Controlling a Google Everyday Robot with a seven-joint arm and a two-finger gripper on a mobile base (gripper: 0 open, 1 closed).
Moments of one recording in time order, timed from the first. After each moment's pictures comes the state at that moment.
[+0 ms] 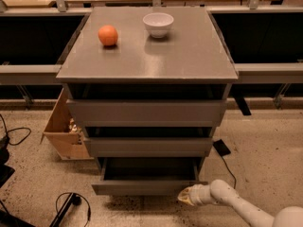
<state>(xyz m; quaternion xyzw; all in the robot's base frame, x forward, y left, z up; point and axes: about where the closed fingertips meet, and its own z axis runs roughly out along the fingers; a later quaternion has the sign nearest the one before) 0.538 -0.168 0.156 -0.56 0.75 0.17 0.30</state>
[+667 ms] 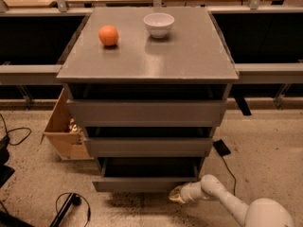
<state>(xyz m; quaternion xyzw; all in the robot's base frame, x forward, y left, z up) 0.556 -0.120 0.120 -0.59 0.72 0.23 0.29</state>
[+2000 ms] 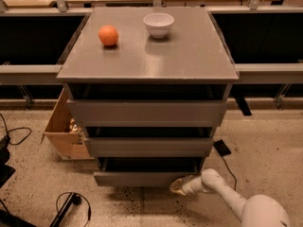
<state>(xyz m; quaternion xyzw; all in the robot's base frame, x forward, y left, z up) 0.594 -0.129 0.132 -0.59 0.72 0.20 0.31</state>
